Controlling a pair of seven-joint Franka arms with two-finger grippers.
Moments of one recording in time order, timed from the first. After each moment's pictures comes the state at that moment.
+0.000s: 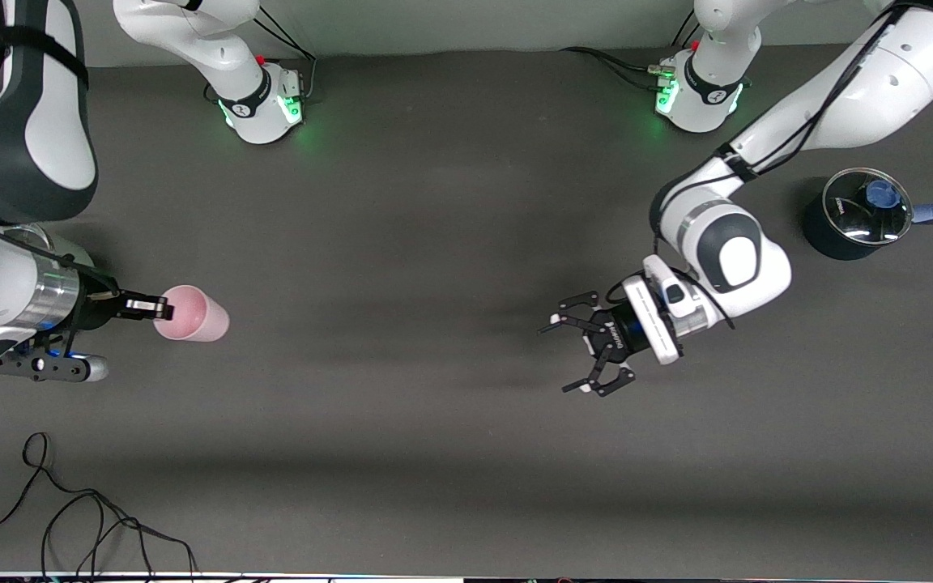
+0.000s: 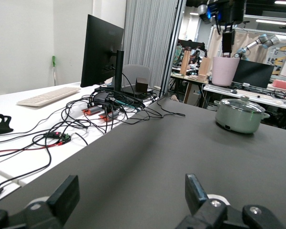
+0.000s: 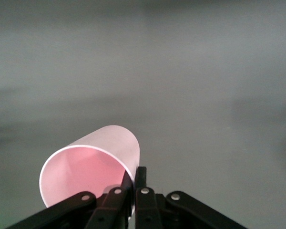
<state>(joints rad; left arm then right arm) 0.53 0.74 -1.06 -1.85 -1.51 2.66 2.26 0.24 0.39 -0.22 -1.28 0.15 1.48 0.15</state>
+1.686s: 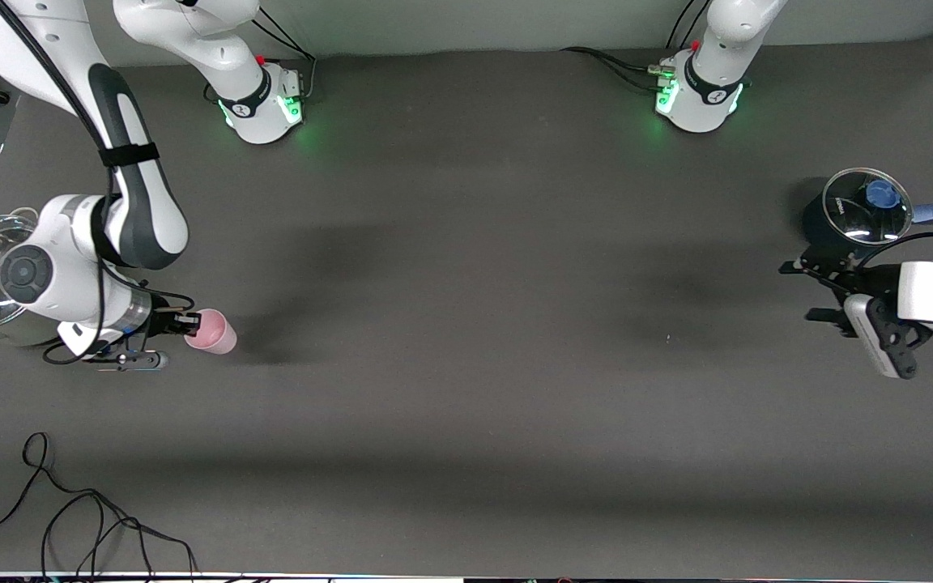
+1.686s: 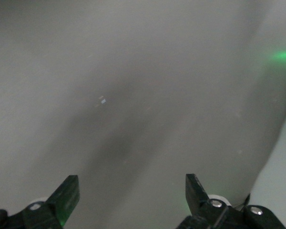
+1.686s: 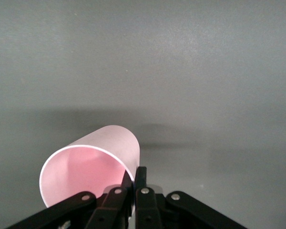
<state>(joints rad) 0.91 0.60 -1.07 -1.48 0.11 1.51 0.59 0.24 0.32 -0.29 -2.04 0.09 2.29 -0.08</state>
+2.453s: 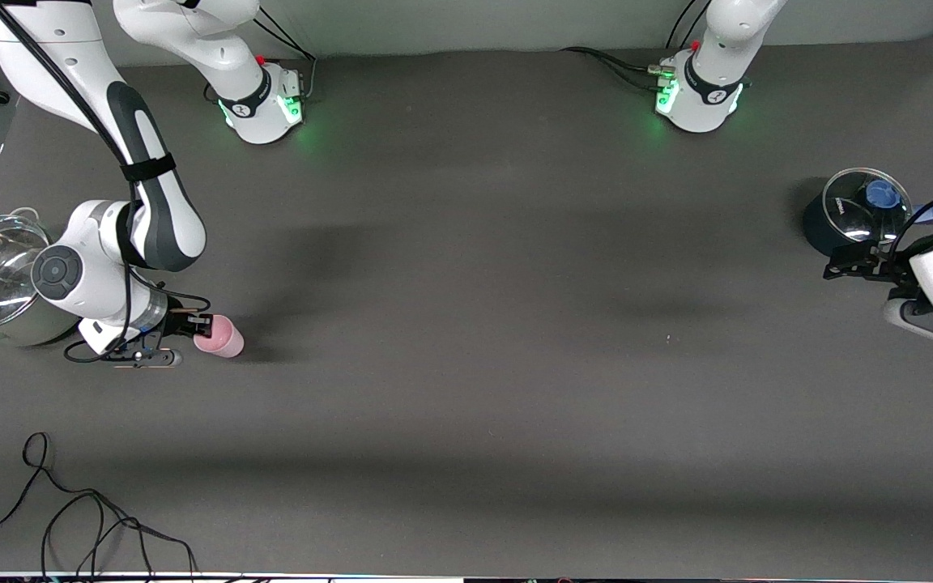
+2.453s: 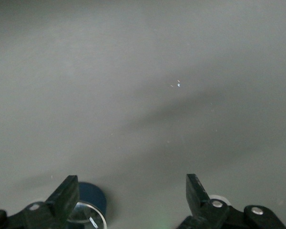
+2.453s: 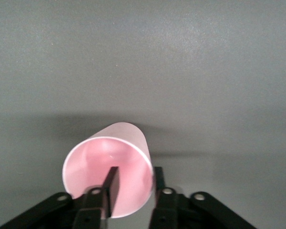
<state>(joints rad) 0.89 0.40 -1.08 -1.46 0.28 1.50 0.11 0.25 0.34 -0.29 -2.11 0.10 2.39 -0.08</state>
